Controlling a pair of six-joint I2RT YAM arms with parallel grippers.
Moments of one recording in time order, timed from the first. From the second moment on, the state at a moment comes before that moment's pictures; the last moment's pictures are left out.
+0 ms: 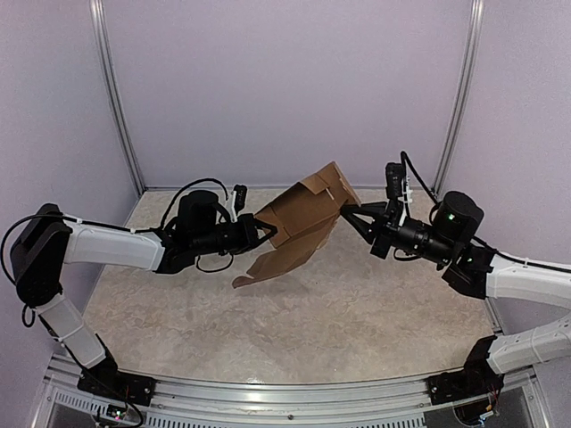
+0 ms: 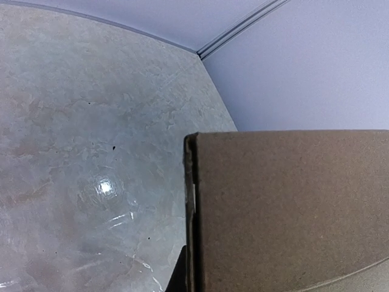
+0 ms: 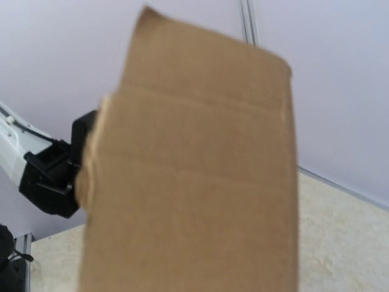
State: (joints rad) left arm -0.73 1.64 0.90 0.45 0.27 -0.79; right arm 0.76 1.09 0.64 0.57 -0.36 0.18
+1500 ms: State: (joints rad) left arm -0.73 1.59 0.97 0.23 0.16 -0.60; right arm 0.79 0.97 0.67 0.14 -0.21 0.01
